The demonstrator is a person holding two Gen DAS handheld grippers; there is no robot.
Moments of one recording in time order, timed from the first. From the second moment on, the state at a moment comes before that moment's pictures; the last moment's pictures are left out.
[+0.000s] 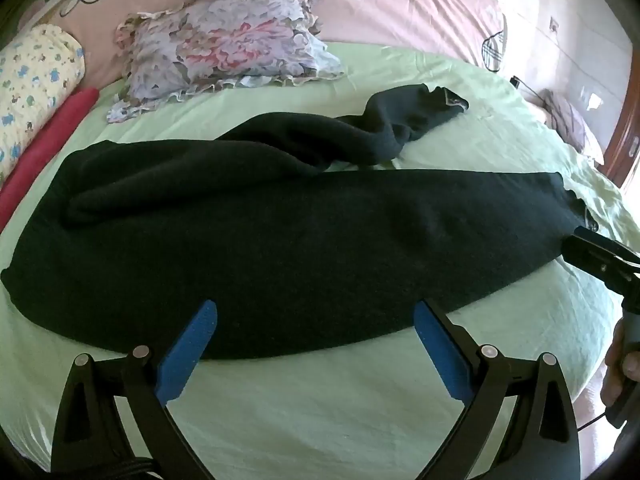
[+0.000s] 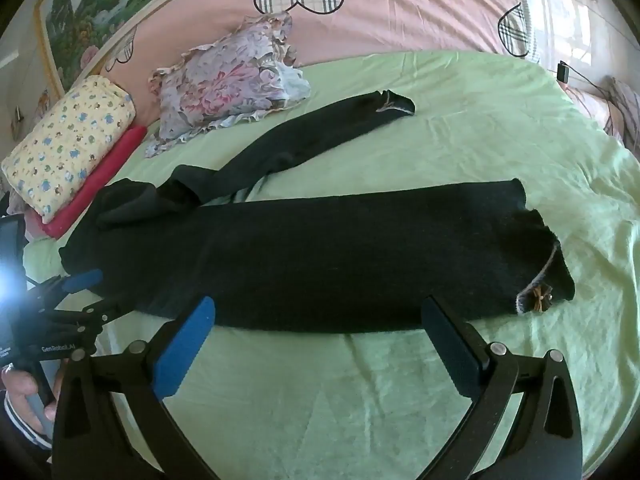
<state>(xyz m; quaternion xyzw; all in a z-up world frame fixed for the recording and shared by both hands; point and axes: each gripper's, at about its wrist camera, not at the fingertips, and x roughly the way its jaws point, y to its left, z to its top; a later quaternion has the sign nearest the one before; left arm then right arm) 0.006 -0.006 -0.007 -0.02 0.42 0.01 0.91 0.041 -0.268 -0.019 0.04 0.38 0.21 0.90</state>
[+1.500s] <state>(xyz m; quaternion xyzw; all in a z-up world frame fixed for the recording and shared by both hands) 0.022 -0.009 0.006 -0.02 0.41 -0.01 0.91 0.047 -0.270 -0.016 0.04 0.39 0.21 0.90</state>
